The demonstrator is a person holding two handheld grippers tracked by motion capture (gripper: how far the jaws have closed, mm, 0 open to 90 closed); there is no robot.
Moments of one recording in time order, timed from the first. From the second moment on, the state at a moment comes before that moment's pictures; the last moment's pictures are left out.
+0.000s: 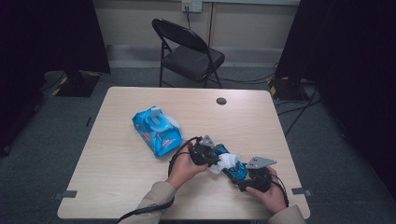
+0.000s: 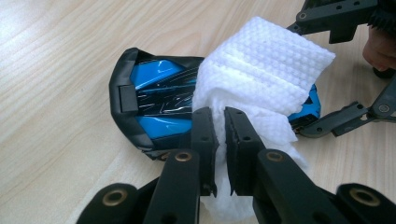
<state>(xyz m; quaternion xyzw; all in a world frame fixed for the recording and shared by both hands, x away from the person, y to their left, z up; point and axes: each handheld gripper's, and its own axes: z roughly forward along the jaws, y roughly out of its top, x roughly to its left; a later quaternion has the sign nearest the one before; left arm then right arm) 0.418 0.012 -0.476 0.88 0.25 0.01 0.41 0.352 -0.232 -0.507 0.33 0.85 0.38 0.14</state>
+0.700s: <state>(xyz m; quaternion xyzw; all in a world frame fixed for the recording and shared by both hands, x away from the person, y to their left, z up) 0.427 0.033 -0.471 0.87 0.28 0.02 0.41 0.352 -0.232 -0.507 0.33 0.85 0.38 0.14</state>
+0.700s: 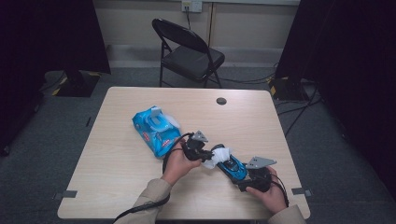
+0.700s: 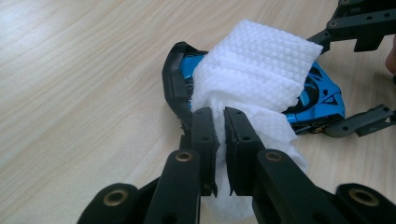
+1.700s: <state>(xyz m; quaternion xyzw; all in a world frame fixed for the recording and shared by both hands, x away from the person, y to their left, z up) 0.389 -0.051 -0.475 0.89 0.19 -0.01 0.42 0.352 -0.232 -0.507 0.33 0.85 0.38 0.14</state>
